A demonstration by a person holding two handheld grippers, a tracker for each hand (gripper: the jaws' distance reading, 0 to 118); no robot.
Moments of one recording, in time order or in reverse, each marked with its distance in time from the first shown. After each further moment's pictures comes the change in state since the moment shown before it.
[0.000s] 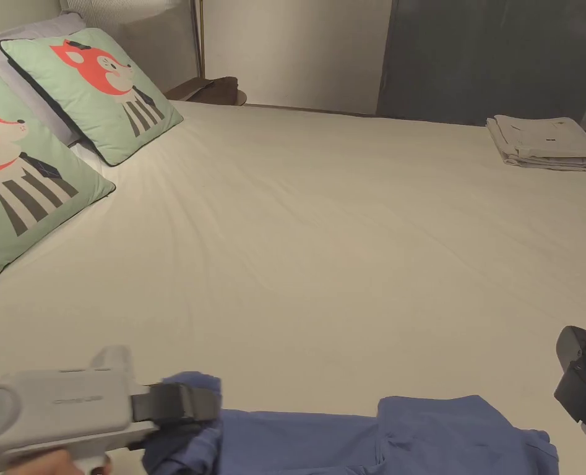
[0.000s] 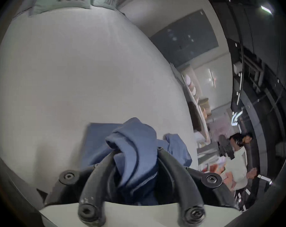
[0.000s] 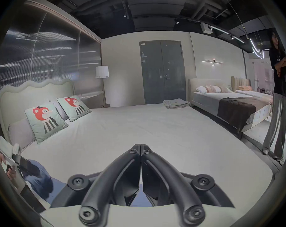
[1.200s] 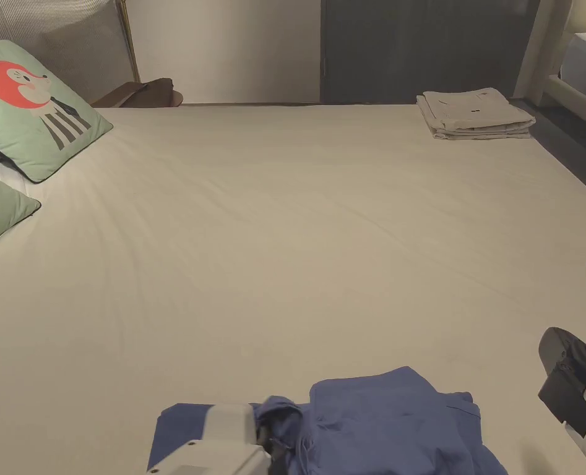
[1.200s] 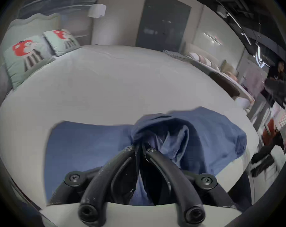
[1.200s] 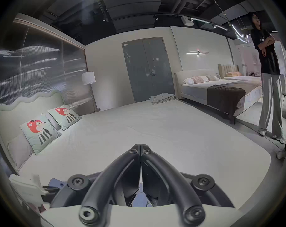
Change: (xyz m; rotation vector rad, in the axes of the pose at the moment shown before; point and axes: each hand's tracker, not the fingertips) left arm 0.109 -0.143 -0.153 0.146 0.342 -0.532; right arm 0.072 -0.022 0.029 -0.009 -0.079 -0.142
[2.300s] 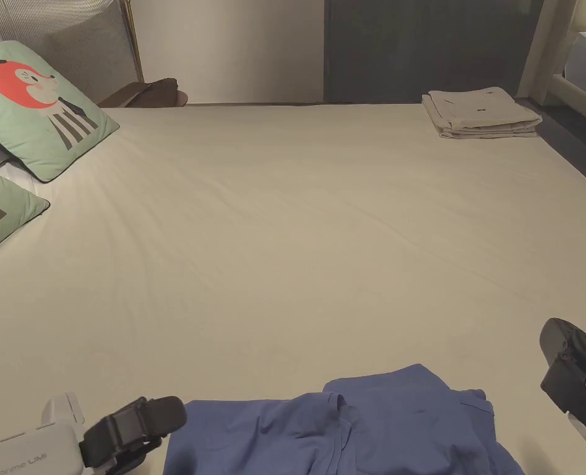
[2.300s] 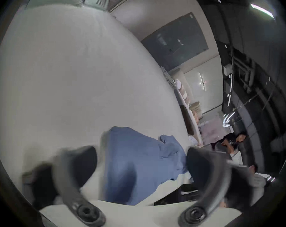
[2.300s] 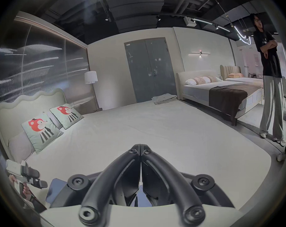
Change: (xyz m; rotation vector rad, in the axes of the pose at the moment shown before) left arm -0.239 0.026 0.053 -0.036 -0.466 0.650; right arm -0.021 0.006 0.001 -0.003 0.018 0.019
